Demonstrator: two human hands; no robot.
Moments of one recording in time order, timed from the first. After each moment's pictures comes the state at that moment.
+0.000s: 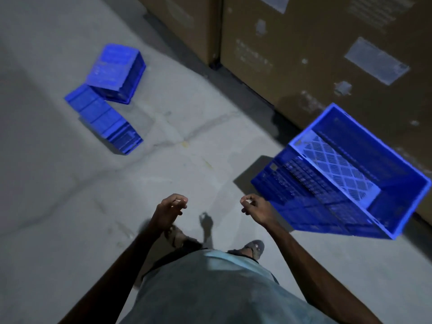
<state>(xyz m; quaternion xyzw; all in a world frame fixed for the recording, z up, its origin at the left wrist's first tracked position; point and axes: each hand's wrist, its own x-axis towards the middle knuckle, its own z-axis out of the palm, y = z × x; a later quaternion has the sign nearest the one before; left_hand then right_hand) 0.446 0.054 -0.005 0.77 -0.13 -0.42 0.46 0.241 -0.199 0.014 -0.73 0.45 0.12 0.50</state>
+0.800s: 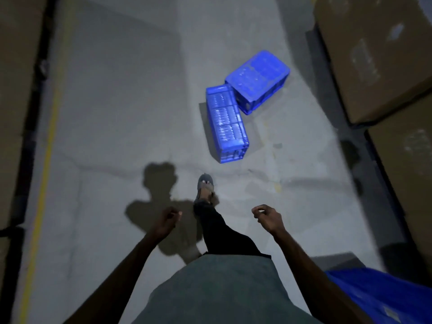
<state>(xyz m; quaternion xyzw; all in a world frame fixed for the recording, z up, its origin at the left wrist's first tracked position) 0.779 0.381 -0.045 0.81 0.15 -0.31 0.48 0.758 0.011 -0.057 -0.81 0.30 0.29 0.42</state>
